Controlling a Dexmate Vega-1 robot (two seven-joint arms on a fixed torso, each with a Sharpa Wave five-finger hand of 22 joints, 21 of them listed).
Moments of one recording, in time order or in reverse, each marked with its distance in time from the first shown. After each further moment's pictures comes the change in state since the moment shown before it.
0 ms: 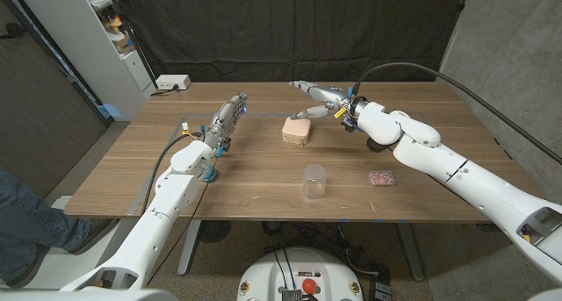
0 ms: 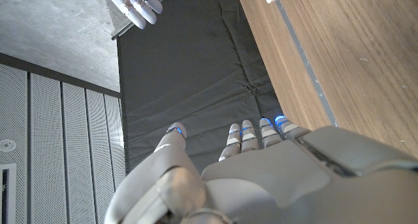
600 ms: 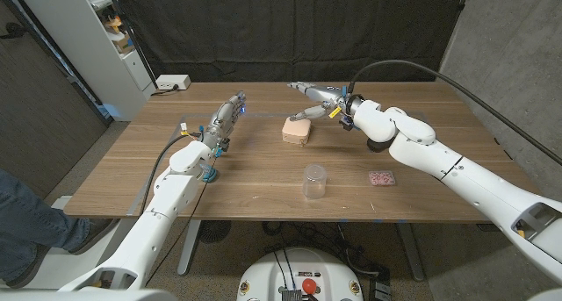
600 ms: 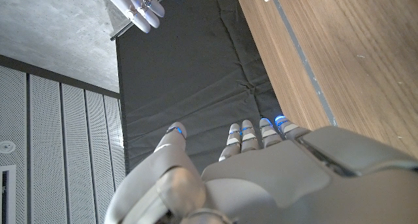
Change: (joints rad) left arm 0.002 0.004 -0.004 0.004 -0.003 -0.006 -0.006; left_hand 0.000 0.000 0.000 0.000 0.000 0.000 0.000 0.000 0.000 0.000 0.000 0.000 0.000 0.000 0.000 0.000 0.000 0.000 0.000 0.000 0.000; right arm 0.029 0.011 -0.031 -0.005 -0.054 -0.040 0.033; right_hand 0.007 -0.007 -0.008 0.000 0.008 0.000 0.000 0.000 0.000 -0.004 0.004 0.000 0.000 0.006 0.005 0.000 0.000 -0.002 0.009 0.000 0.000
